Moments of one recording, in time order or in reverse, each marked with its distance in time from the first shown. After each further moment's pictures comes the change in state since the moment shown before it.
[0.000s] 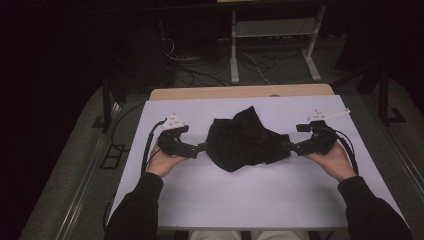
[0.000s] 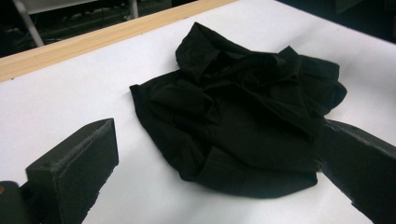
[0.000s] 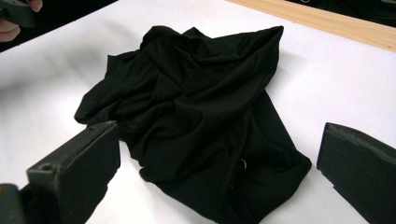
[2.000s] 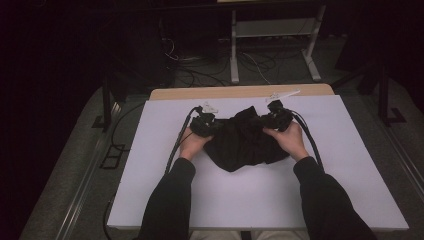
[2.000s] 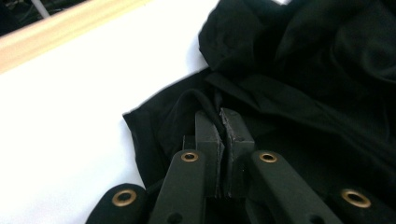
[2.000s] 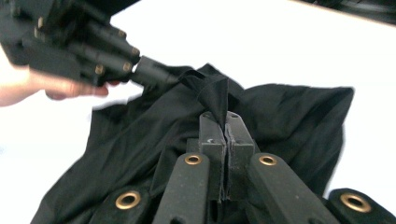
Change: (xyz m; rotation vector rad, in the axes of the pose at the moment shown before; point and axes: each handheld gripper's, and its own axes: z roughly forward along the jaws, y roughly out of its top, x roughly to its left) left arm 0.015 0.030 0.113 0.162 0.089 0.050; right arm -0.002 0.065 0.100 0.019 0.075 0.030
